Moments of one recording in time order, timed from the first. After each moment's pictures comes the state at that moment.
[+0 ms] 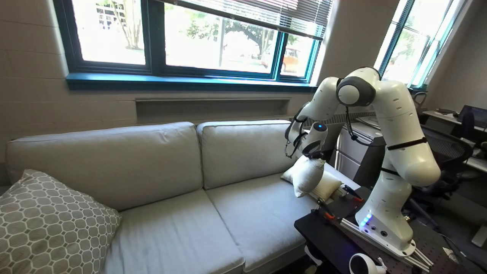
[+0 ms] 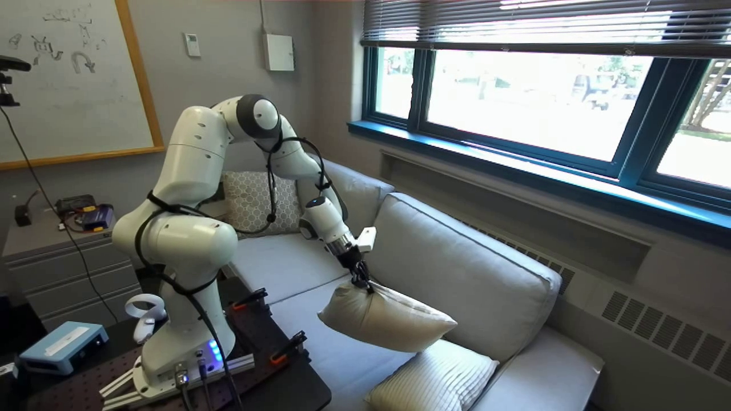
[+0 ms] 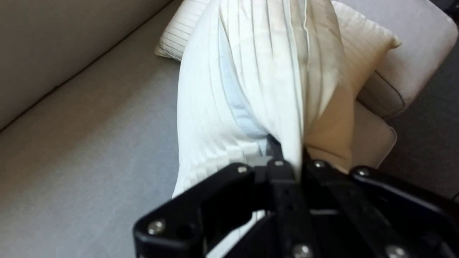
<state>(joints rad) 0.68 0.61 -0.49 -2.35 1.80 3.45 2.43</state>
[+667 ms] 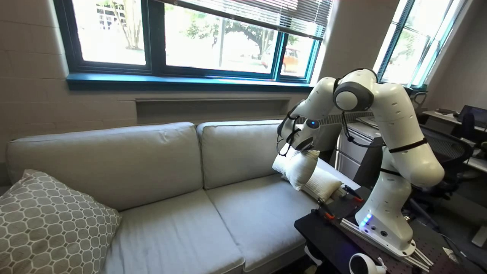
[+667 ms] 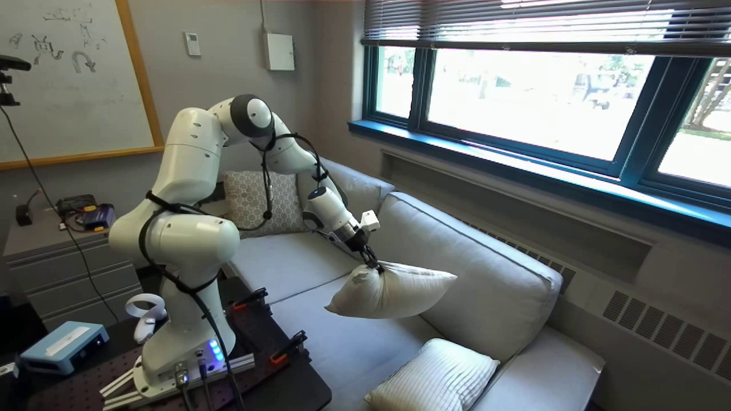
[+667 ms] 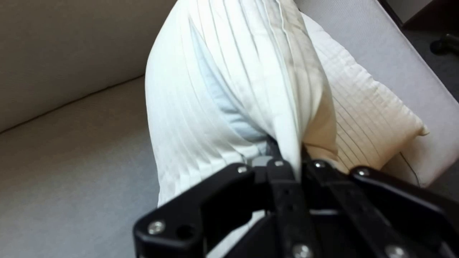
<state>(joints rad) 0.80 0.66 -0.58 -2.24 1.77 3.45 2.25</state>
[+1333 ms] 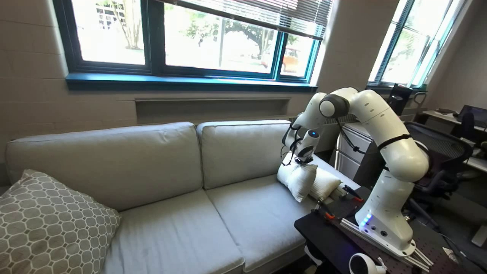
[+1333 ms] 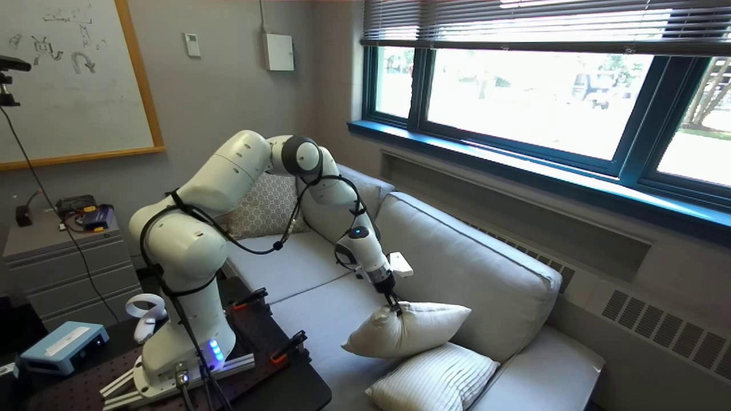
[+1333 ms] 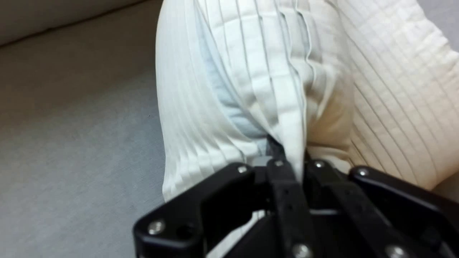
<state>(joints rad) 0.25 0.93 -0.29 -1.96 1.58 3.29 2.14</state>
